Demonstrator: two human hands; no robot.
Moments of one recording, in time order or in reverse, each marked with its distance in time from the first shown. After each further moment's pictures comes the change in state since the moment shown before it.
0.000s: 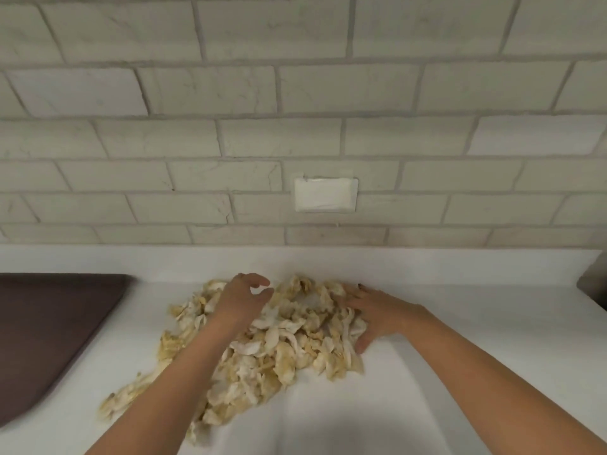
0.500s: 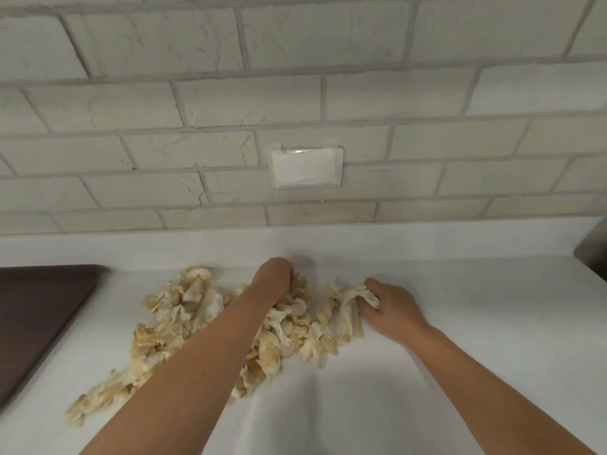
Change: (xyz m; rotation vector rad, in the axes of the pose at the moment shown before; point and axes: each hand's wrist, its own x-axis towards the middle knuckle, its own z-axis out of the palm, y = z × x) left_hand 0.070 0.023 0.094 0.542 -0.240 0.117; right_hand -0.028 0.009 0.046 0.244 0.657 0.182
